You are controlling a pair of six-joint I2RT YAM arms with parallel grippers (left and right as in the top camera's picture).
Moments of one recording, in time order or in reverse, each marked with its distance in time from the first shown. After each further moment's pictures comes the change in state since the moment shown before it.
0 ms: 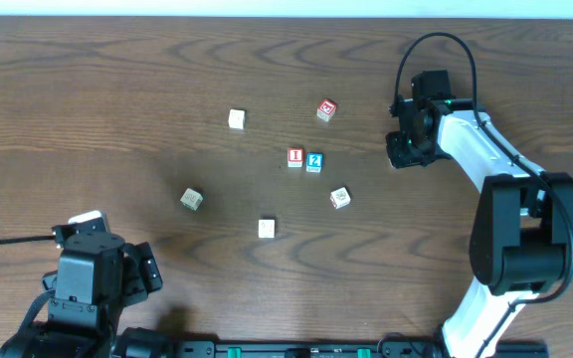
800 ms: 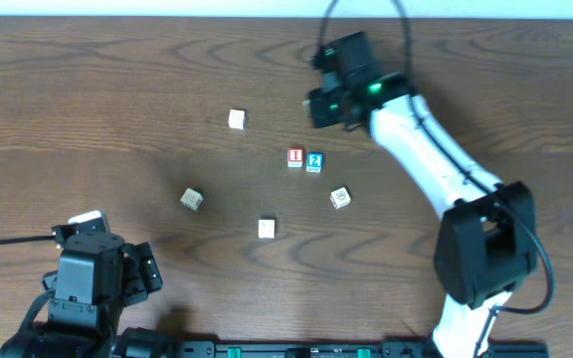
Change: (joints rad) left arm 0.000 0.000 0.000 -0.001 0.000 0.000; right arm 0.378 0.002 0.289 0.105 -0.063 0.270
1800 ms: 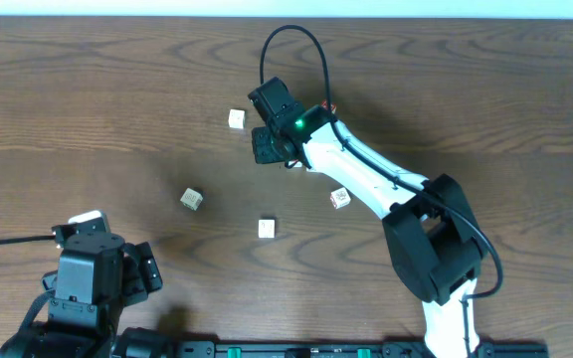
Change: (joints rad) left arm 0.000 0.000 0.000 0.000 0.000 0.000; right arm 0.208 0.128 0.002 -0.015 0.101 0.307
